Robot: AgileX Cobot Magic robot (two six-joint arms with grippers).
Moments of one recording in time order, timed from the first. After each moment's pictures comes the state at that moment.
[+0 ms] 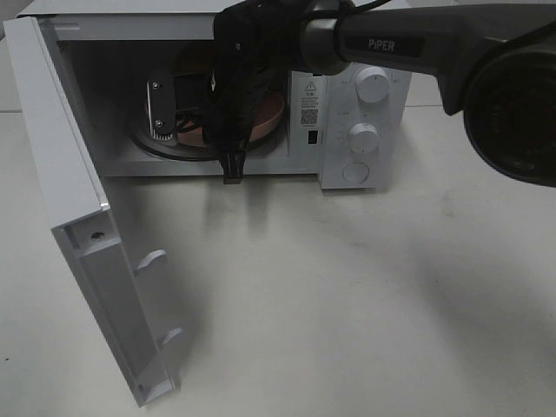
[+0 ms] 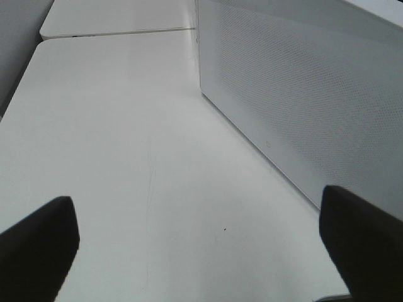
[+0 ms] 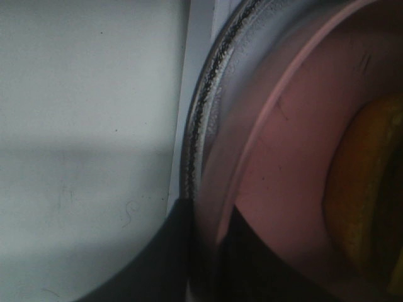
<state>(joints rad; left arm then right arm) 0.09 0.00 -0.50 -0.18 1.05 0.18 0.68 2.39 -2.04 -0.12 0.67 -1.02</state>
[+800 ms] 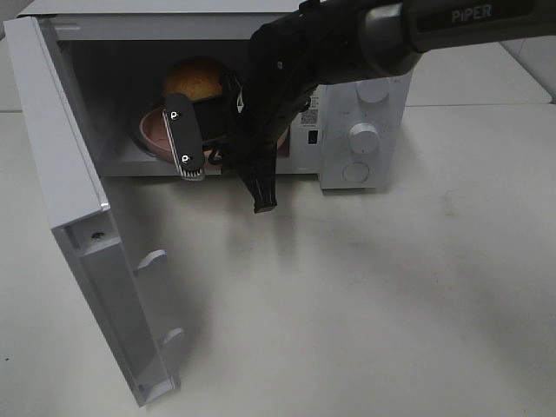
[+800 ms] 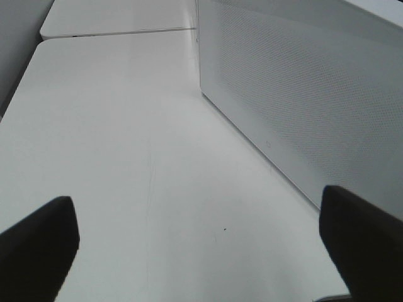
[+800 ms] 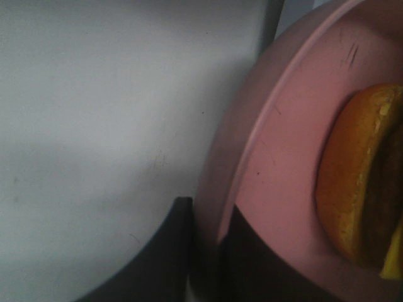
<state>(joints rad) 0.09 0.00 -0.50 -0.18 1.05 0.18 0.69 2.12 -1.57 -0.12 0.44 -1.14</state>
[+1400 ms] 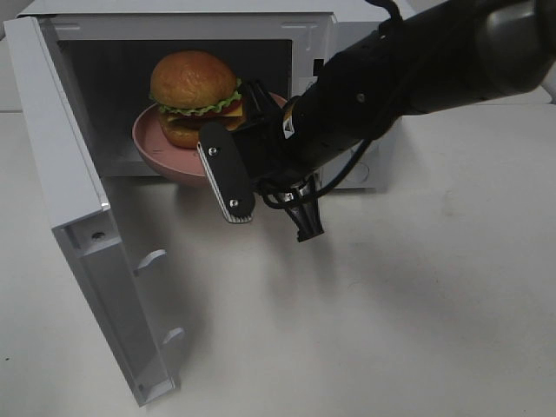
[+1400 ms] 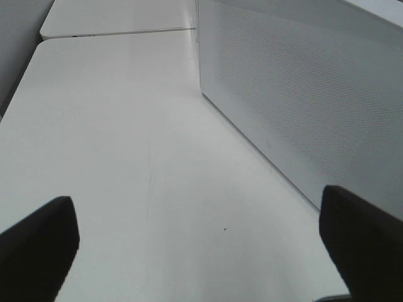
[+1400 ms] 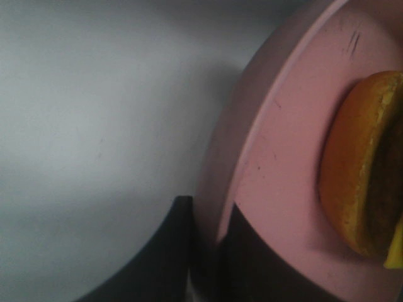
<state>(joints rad) 0.09 0.00 -0.50 -0.18 1.05 0.18 0.70 1.86 -1.16 -0.12 0.19 -1.27</state>
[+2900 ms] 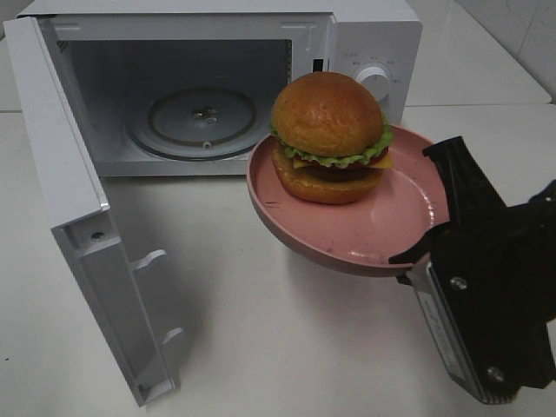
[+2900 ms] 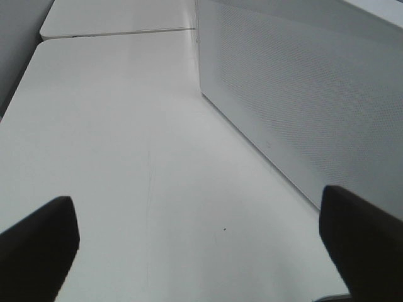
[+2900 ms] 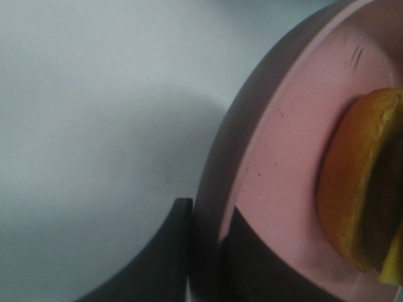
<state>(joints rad) 0.09 0.00 -0.50 -0.18 1.05 0.18 0.70 1.10 -0.47 -0.12 0.22 -1.26</state>
